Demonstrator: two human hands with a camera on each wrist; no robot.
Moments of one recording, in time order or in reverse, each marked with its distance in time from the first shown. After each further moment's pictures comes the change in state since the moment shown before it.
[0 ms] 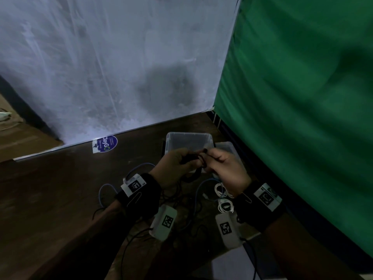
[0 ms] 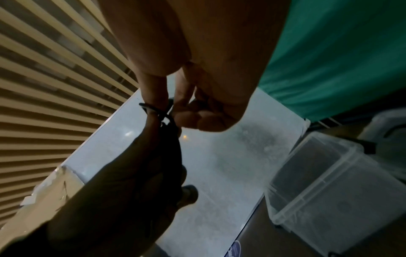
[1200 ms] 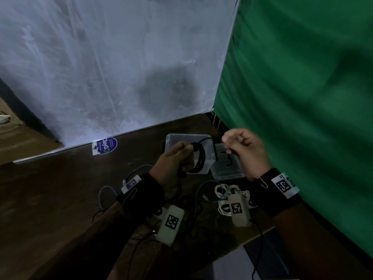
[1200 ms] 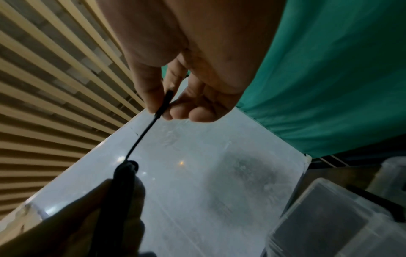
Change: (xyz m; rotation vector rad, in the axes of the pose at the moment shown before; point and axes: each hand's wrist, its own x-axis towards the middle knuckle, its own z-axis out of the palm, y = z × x) left_hand 0.007 0.014 0.009 -0.727 0.090 -0.103; right_hand 0.024 -0.011 -0.049 0.075 0.239 -0.228
